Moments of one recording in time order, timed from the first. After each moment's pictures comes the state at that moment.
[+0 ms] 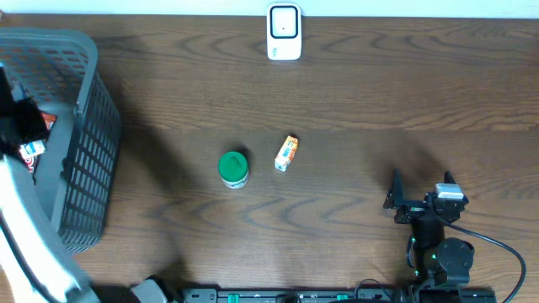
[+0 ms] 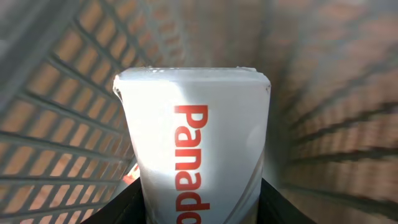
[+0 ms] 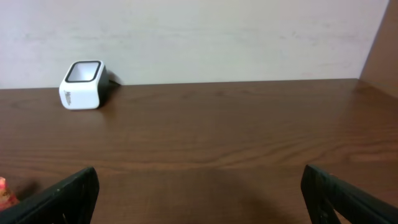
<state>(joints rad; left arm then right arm) 0.64 1.40 1.42 -0.79 0.10 0.26 0.00 0.01 0.01 -0.07 0.04 0.04</state>
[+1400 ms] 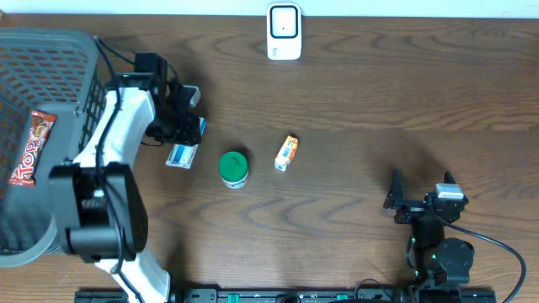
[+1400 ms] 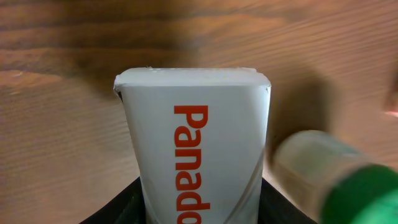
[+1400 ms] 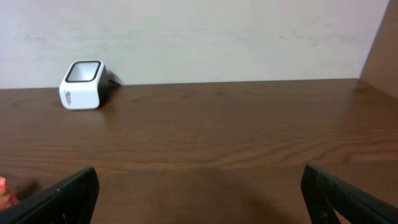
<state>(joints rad) 0.02 1.88 1.40 -1.01 0.23 0.24 0.00 0.01 0.01 -0.07 0.04 0.04</state>
